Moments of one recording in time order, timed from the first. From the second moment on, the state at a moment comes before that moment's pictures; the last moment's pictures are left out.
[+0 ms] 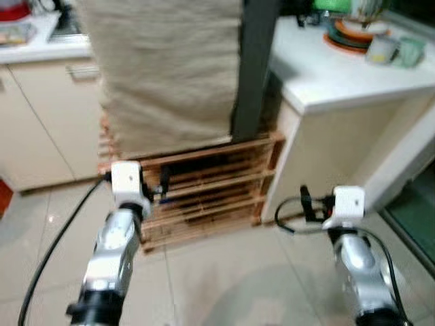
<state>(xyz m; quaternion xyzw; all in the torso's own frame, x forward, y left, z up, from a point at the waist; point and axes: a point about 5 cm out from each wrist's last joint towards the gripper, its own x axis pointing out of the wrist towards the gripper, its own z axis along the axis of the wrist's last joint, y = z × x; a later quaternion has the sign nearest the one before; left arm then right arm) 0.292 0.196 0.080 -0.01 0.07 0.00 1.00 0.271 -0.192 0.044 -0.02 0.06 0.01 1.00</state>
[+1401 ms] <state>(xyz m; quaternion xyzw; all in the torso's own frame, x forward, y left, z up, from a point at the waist) 0.296 0.176 0.091 0.00 0.02 -0.07 1.00 0.268 -0.179 0.053 -0.04 0.03 0.01 1.00</state>
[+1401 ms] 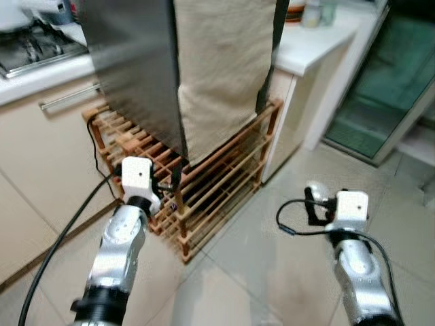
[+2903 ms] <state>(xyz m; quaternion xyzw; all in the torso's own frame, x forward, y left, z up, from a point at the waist) 0.241 0.184 0.103 -0.04 -0.01 -0.07 1.00 0.222 -0.194 0.093 -0.03 -0.03 -0.03 1.00</state>
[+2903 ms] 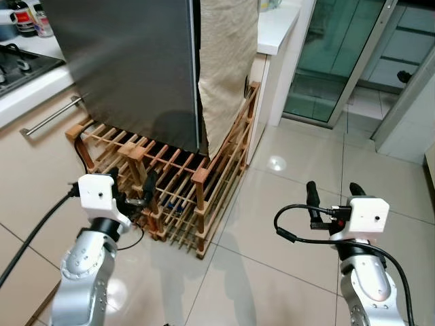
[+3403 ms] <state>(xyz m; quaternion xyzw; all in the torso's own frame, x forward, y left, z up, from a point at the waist) 0.273 0.141 0.131 -0.05 -0.05 -0.11 0.99 0.241 -0.187 0.097 -0.04 -0.03 -0.02 1.00</state>
